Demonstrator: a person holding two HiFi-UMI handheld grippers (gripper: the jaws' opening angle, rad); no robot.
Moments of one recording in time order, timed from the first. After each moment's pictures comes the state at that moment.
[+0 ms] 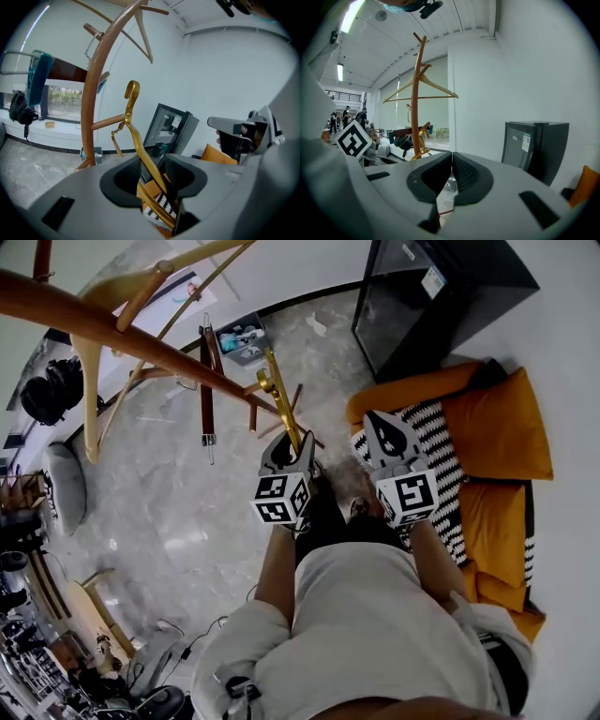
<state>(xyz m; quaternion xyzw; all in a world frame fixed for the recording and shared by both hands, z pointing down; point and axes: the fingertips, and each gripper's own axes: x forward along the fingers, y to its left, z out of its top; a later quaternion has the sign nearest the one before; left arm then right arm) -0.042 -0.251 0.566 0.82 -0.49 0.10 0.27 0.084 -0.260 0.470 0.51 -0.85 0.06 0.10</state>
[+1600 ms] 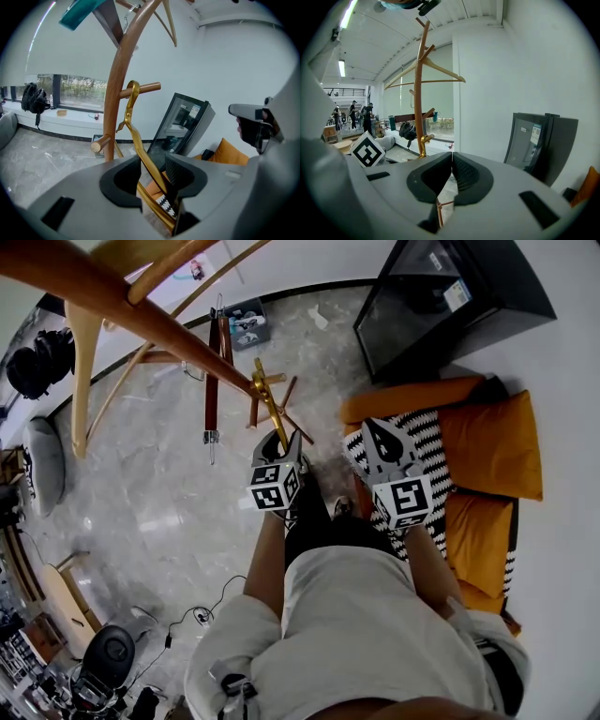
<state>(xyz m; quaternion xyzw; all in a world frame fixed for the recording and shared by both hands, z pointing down) -0.088 -0.266 0.655 0.77 -0.53 0.13 0.32 0.058 -0.273 0.516 0.48 -0.86 0.08 0.15</state>
